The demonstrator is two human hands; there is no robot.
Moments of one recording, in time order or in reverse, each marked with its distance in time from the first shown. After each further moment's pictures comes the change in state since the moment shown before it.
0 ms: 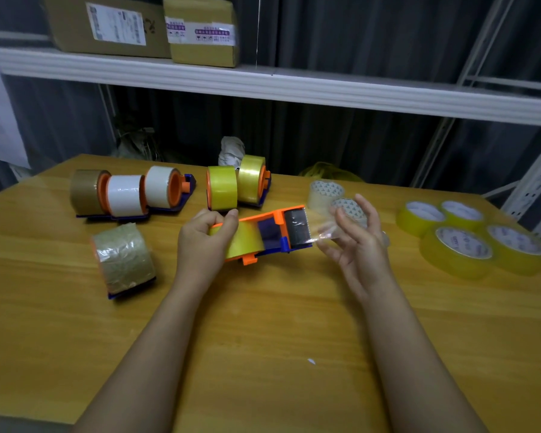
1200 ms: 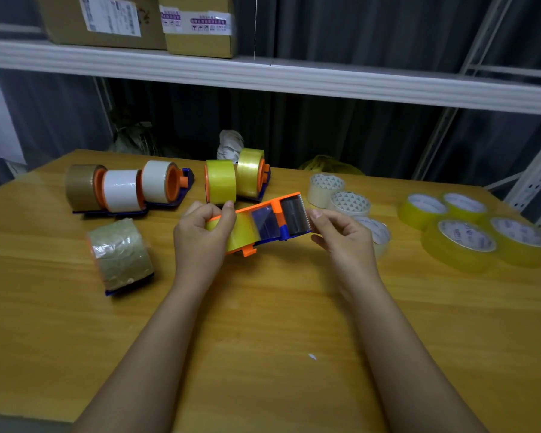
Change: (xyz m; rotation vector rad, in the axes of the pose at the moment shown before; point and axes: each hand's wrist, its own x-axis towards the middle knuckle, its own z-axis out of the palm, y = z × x) left_hand -0.004 0.004 0.003 0.075 0.103 0.104; right_hand -0.002 0.021 0.010 -0.407 0.019 -0.160
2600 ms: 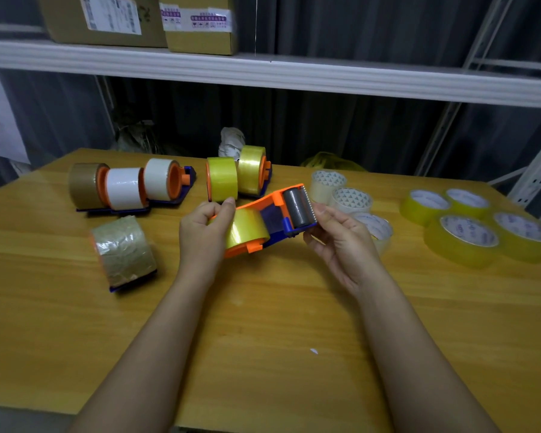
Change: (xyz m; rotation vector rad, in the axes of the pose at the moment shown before) left_hand -0.001 0.007 0.001 -0.217 -0.040 -0.225; right_hand 0.003 -0.007 -0.003 0.396 -0.194 0.263
